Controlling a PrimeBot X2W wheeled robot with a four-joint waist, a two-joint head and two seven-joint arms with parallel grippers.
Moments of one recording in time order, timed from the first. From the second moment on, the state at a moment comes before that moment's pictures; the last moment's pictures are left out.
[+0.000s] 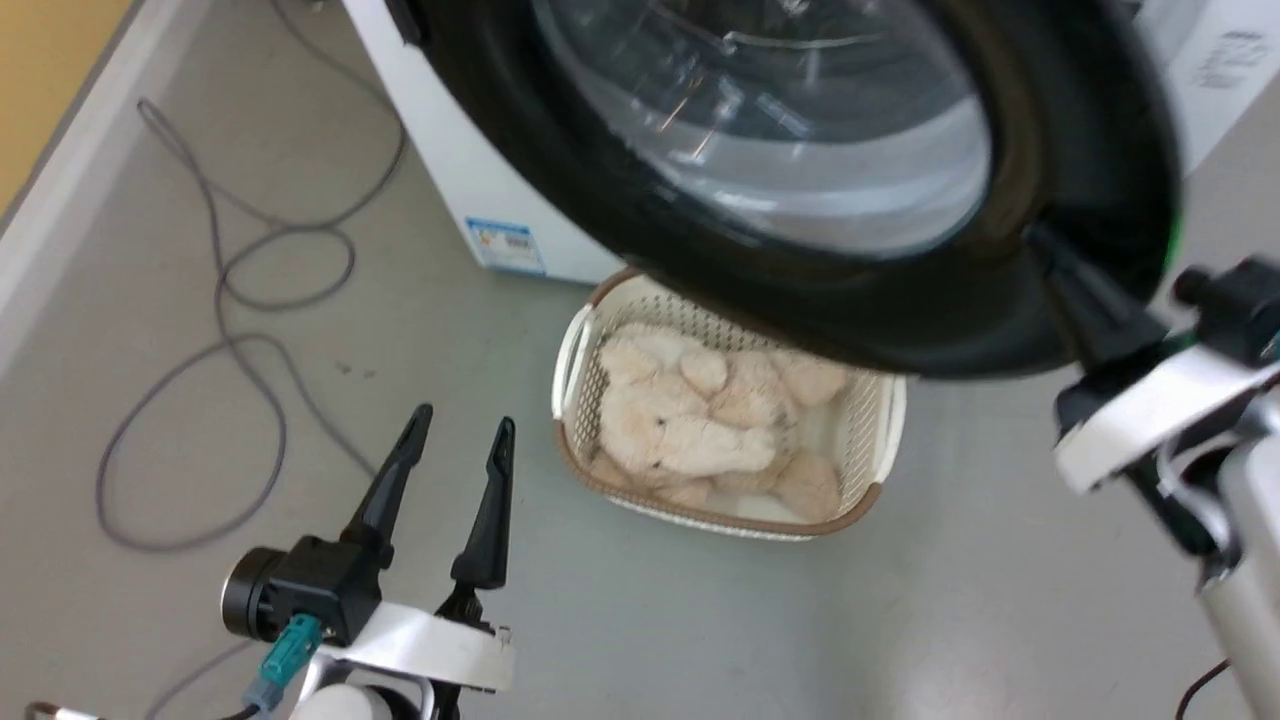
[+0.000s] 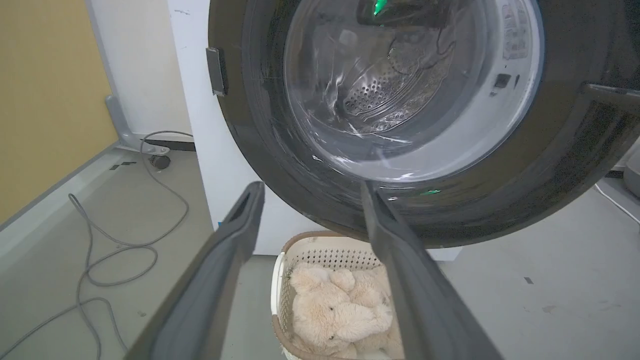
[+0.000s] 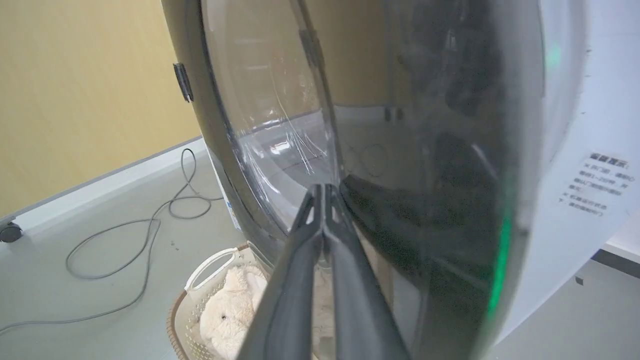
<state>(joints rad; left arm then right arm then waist) -0.08 0.06 -0.11 0.02 -0.15 -0.13 -0.26 -0.50 -0.41 0.28 0.24 0.40 0.13 -0.10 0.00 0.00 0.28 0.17</state>
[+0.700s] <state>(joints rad) -0.17 0.05 -0.14 0.03 -0.18 -0.13 -0.26 -0.85 -0.44 0.07 0.46 0.44 0.13 0.06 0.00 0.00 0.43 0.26</state>
